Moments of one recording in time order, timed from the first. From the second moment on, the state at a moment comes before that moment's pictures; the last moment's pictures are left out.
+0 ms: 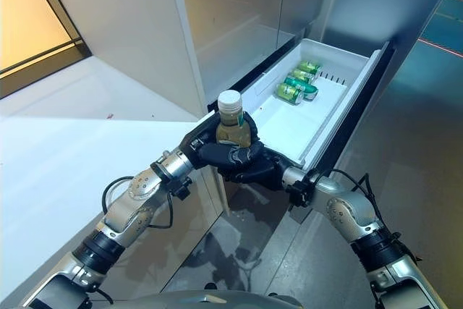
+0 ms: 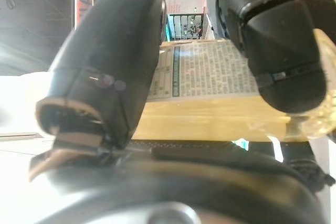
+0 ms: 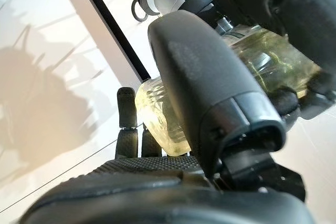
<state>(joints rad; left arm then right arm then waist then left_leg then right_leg) -0.25 0.46 -0.44 -0.02 -0.57 -0.15 -0.30 -0.25 -0.57 0.34 -0.03 0.91 0.49 0.36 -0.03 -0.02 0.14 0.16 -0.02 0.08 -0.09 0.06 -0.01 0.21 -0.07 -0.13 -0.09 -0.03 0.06</state>
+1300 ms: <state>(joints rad) -0.17 0.44 -0.35 0.01 -0.60 -0.25 -0.17 -0.47 -0.70 0.16 0.21 0.76 0.32 -0.02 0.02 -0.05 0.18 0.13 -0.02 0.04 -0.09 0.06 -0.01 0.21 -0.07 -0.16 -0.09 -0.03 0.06</state>
